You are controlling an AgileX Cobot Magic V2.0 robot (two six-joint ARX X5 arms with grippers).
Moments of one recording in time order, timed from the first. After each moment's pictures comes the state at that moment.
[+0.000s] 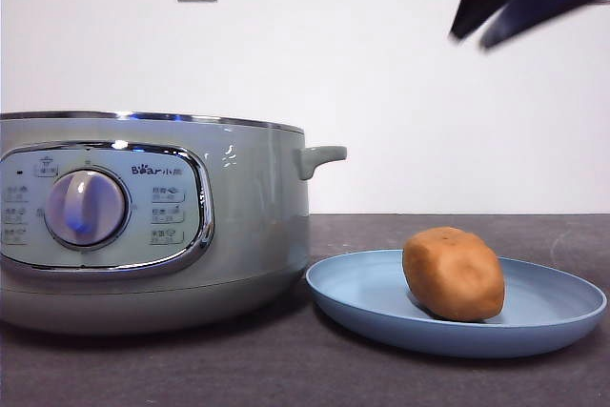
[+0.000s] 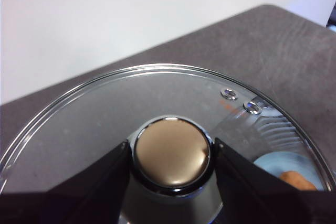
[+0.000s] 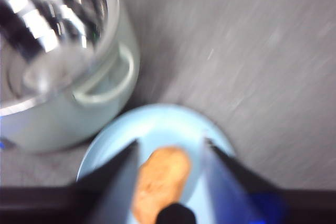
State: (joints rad) left arm -0.45 1.09 1.45 -0.73 0.04 0.07; right arm 0.47 1.06 0.99 -0.59 -0.13 -0.12
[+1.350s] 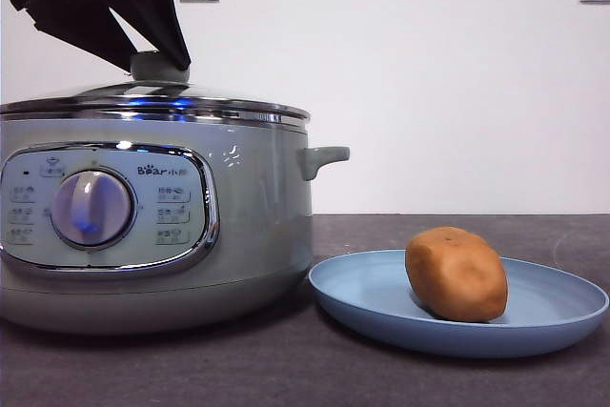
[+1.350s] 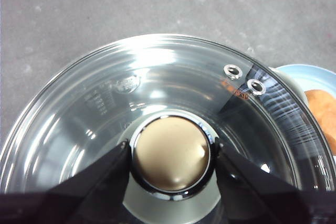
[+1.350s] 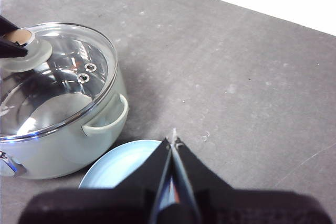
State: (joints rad) left arm -0.48 1.23 1.03 -0.49 0.05 -0.02; right arm 0.46 0.82 0.99 -0.63 -0.07 -0.12
